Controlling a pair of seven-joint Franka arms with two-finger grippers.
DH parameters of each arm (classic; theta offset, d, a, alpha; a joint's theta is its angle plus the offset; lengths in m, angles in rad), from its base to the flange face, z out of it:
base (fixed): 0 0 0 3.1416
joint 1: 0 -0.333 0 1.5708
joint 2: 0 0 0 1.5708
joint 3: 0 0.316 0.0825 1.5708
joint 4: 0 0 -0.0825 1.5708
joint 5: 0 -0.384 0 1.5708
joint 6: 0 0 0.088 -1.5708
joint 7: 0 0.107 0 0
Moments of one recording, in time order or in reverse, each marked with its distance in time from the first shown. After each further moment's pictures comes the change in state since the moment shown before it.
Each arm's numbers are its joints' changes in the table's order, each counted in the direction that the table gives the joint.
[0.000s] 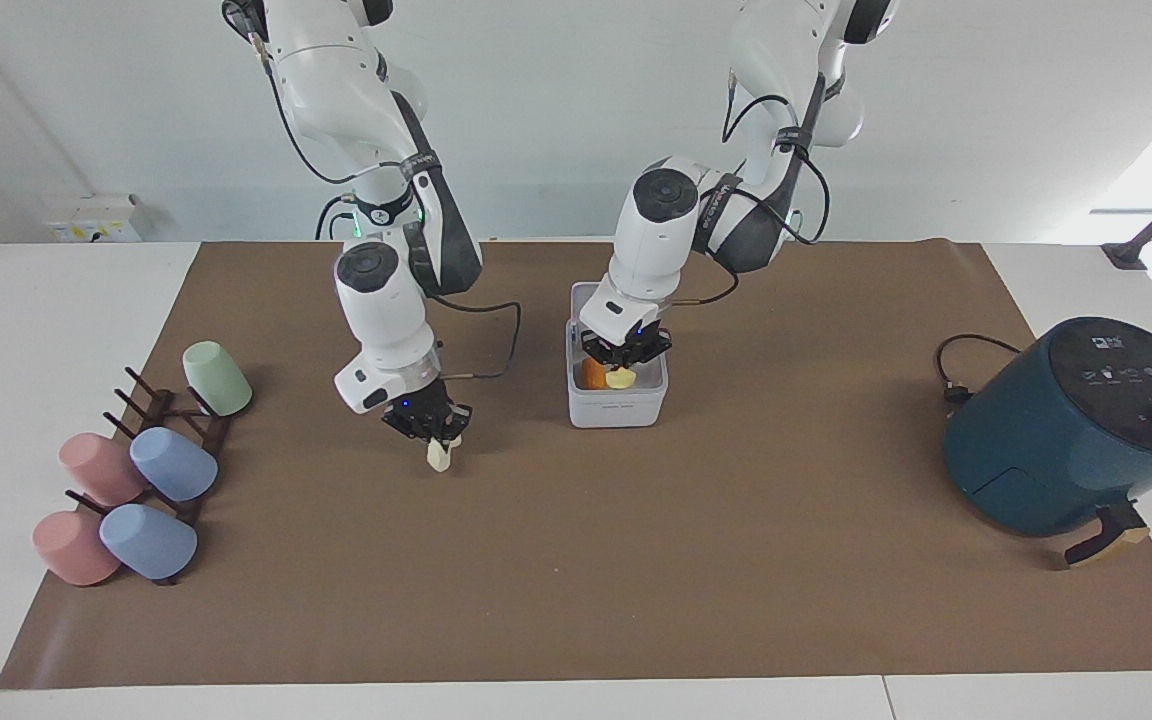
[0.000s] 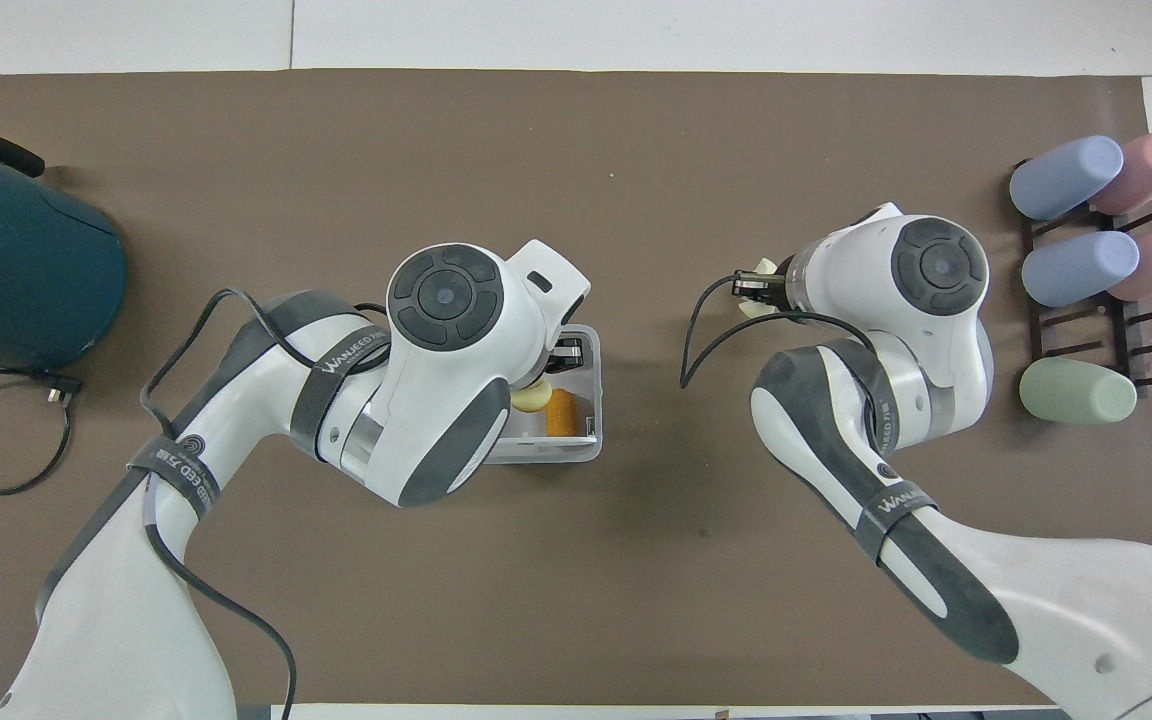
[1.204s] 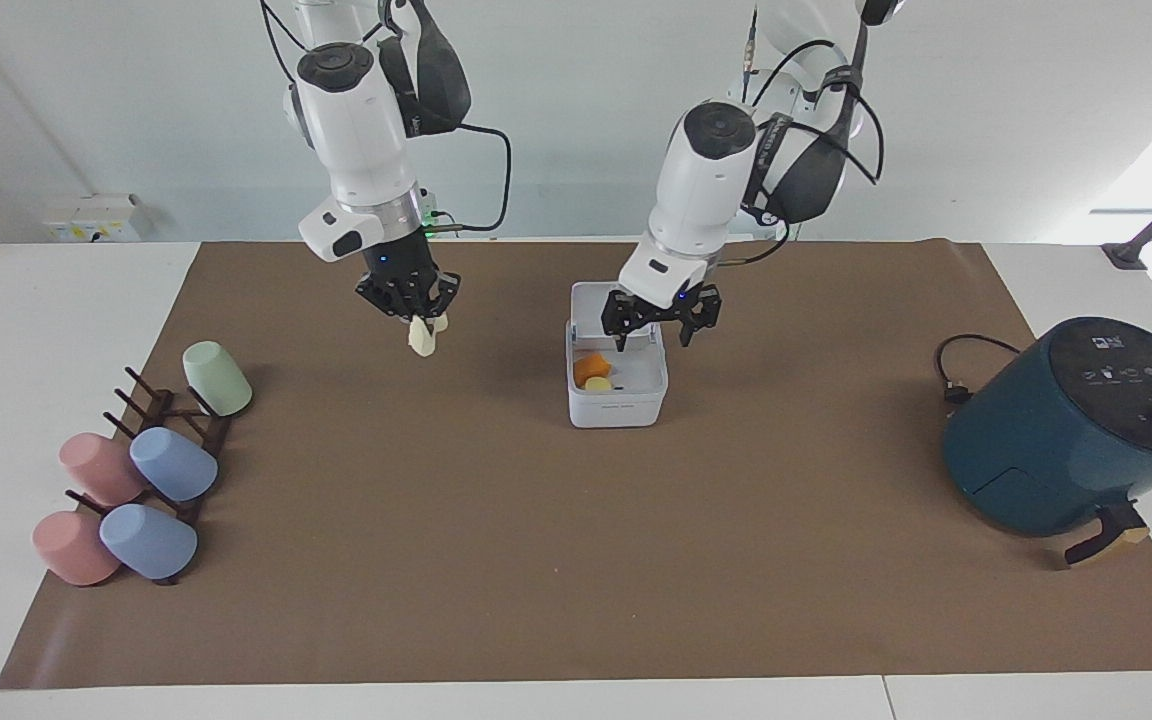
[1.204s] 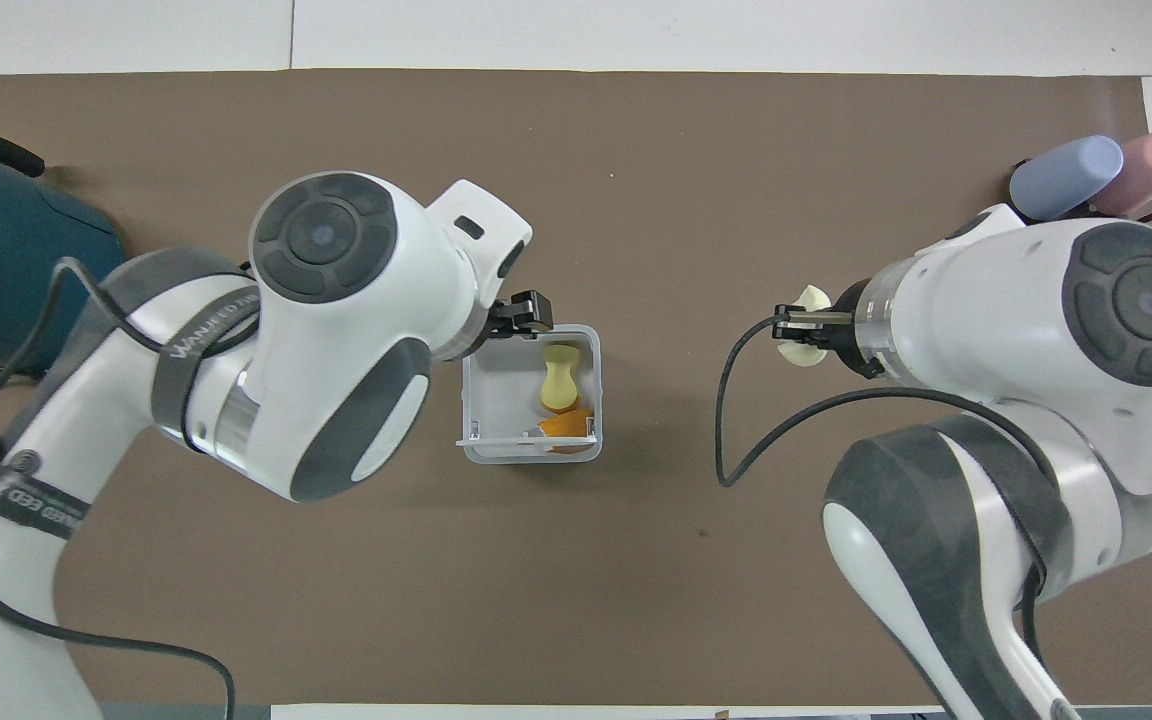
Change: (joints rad) left arm -0.089 -0.097 0.018 0.131 0.004 0.196 0.003; right arm -0.069 -0.327 0.011 0.043 -0.035 0.404 0.047
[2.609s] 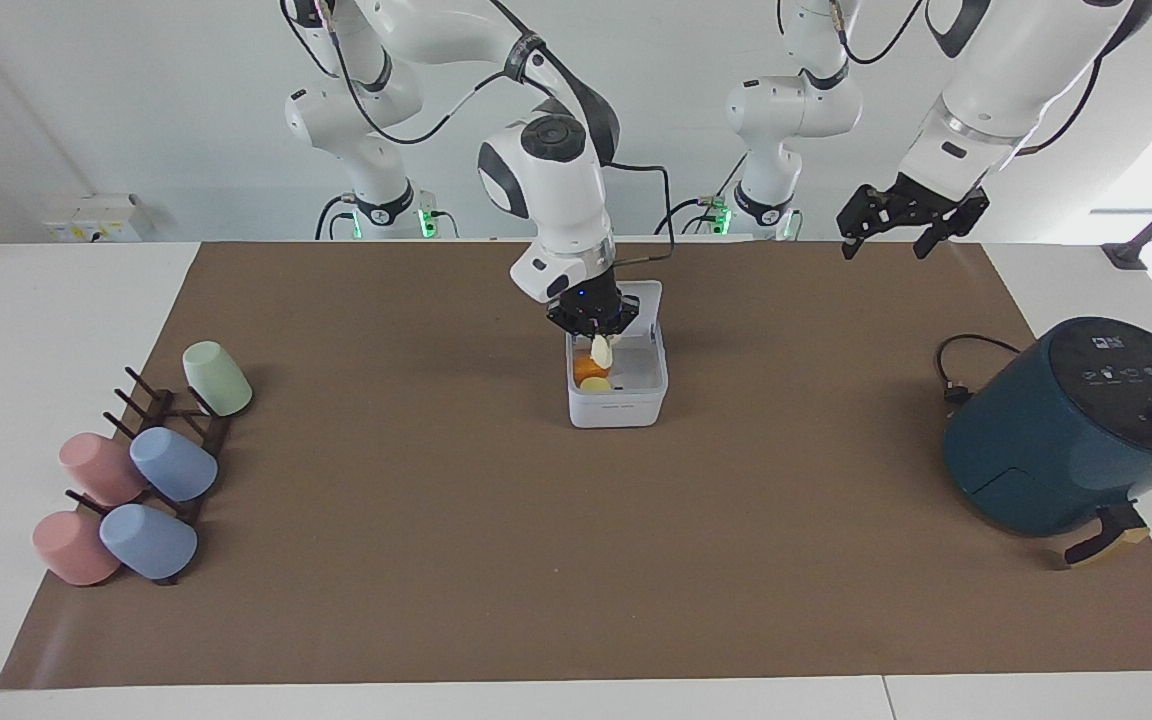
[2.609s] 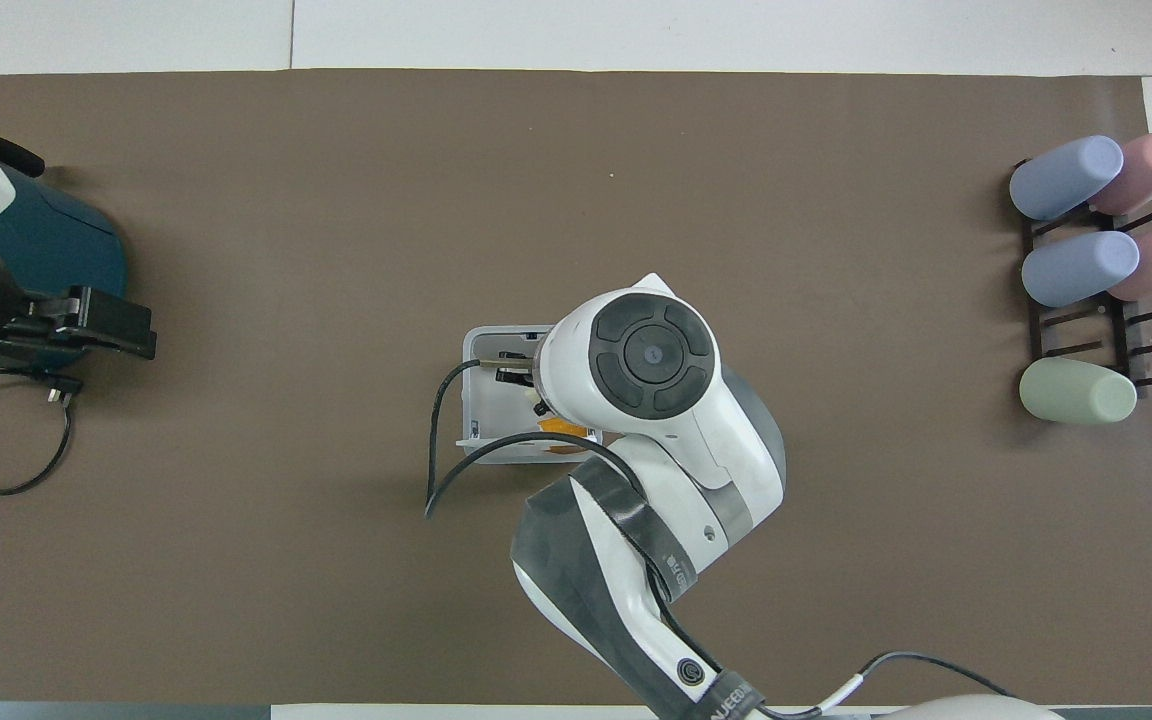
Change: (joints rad) left arm -0.385 -0.233 0.009 0.095 -0.011 0.471 0.526; right arm -0.314 0.313 0.006 0.176 -0.051 -0.152 0.293
